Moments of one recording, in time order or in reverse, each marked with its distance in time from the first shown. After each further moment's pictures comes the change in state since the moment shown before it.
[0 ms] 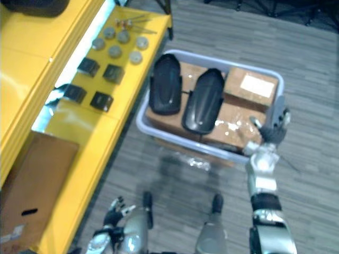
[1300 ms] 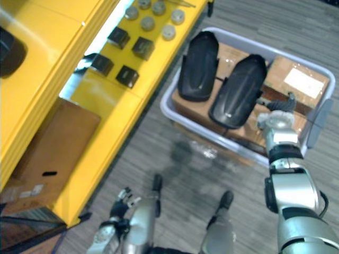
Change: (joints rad) left arm -0.041 0.003 -0.111 0.030 -0.153 -0.053 -0.020; right arm -0.380 -0.192 0.219 0.434 0.022 0.391 0.105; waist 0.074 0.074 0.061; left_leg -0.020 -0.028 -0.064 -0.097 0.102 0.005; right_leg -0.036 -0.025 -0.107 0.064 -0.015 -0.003
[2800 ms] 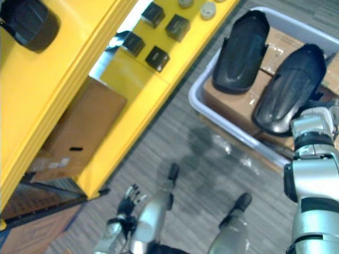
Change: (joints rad) left arm -0.034 -0.001 -0.133 0.012 -0.116 -0.040 0.028; right arm -0.162 -0.160 0.084 0.229 -0.459 0.174 -0.099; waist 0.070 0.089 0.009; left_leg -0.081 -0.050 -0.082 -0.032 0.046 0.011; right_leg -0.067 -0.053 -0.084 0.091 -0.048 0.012
